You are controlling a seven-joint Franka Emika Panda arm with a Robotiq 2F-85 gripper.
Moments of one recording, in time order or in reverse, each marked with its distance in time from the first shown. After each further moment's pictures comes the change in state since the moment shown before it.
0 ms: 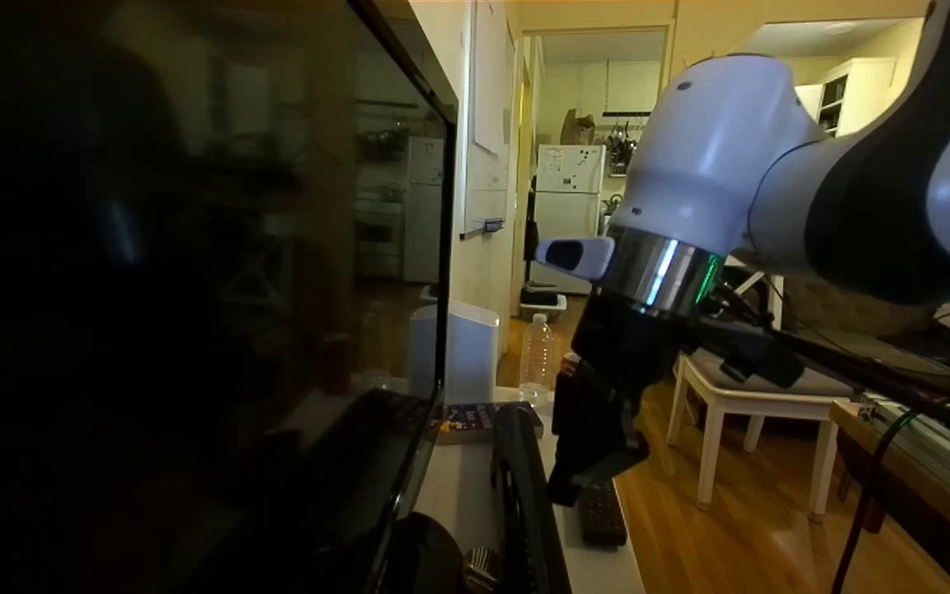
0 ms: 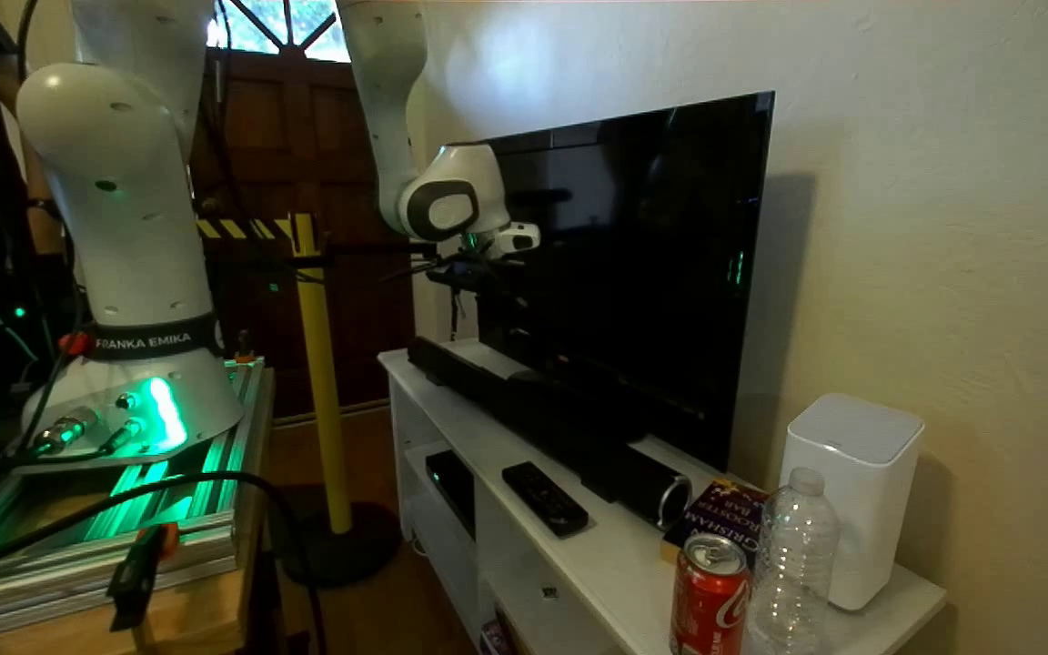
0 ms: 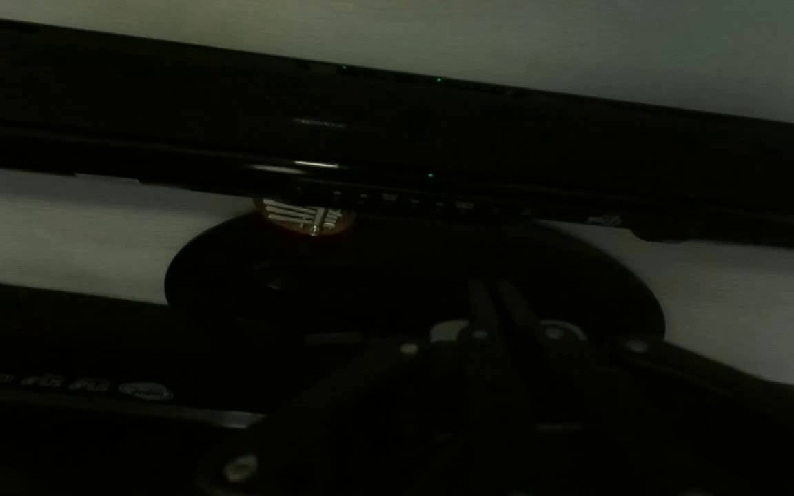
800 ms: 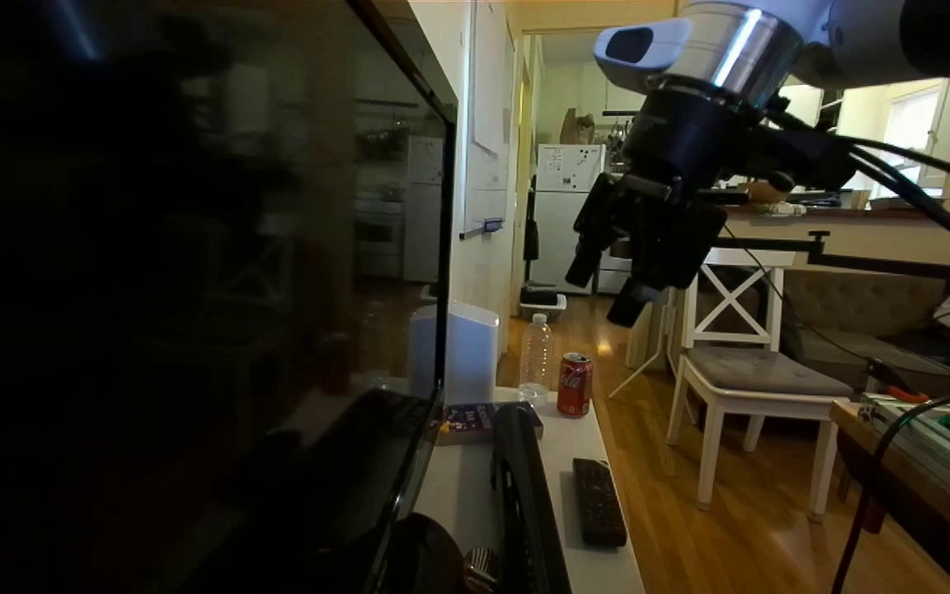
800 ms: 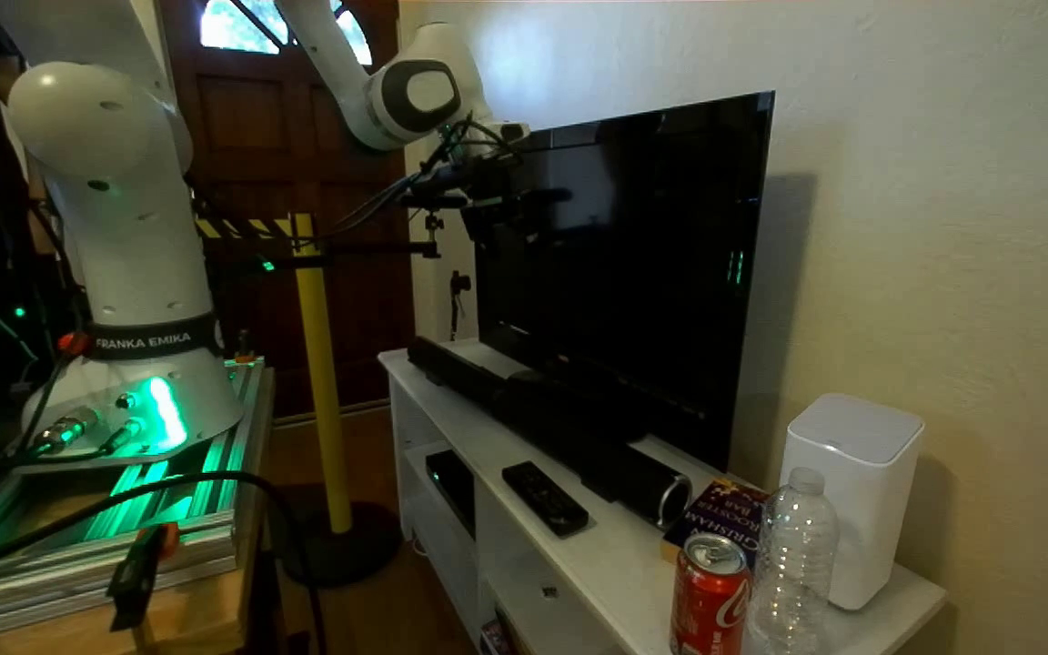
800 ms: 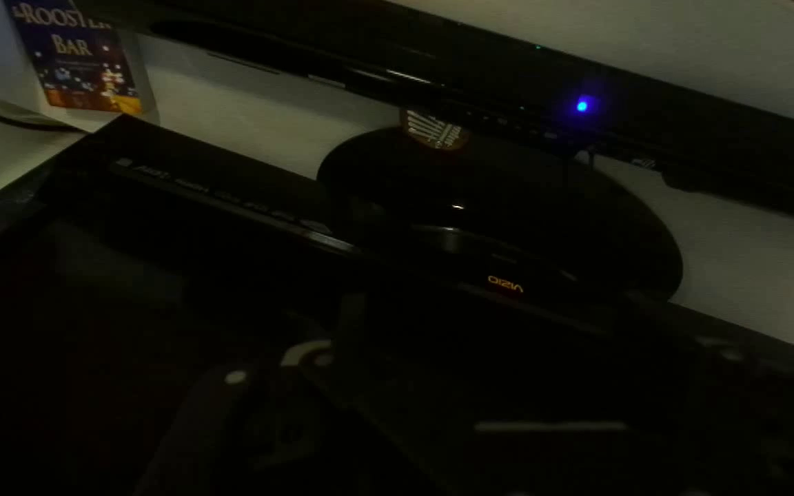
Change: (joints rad) arm -0.047 -0.517 -0.025 -0.132 -0.224 -0.306 0.037
